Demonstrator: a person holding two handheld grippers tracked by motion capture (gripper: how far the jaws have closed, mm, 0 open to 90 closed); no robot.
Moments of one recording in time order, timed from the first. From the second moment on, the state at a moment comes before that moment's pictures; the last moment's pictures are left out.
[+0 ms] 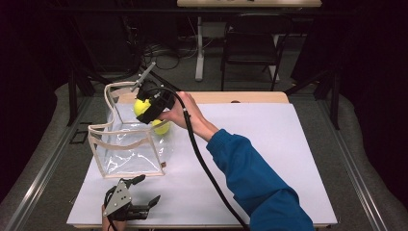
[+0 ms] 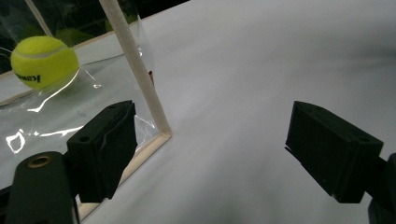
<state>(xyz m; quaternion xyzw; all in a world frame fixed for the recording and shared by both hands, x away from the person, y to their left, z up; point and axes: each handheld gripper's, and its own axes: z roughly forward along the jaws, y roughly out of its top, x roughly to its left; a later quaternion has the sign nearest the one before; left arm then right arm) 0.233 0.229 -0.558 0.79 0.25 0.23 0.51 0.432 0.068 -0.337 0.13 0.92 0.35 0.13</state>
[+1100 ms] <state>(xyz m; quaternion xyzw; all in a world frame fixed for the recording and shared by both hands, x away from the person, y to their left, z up) 0.233 0.230 -0.558 0.79 0.25 0.23 0.51 0.438 0.075 -0.353 0.15 0.93 0.33 0.11</state>
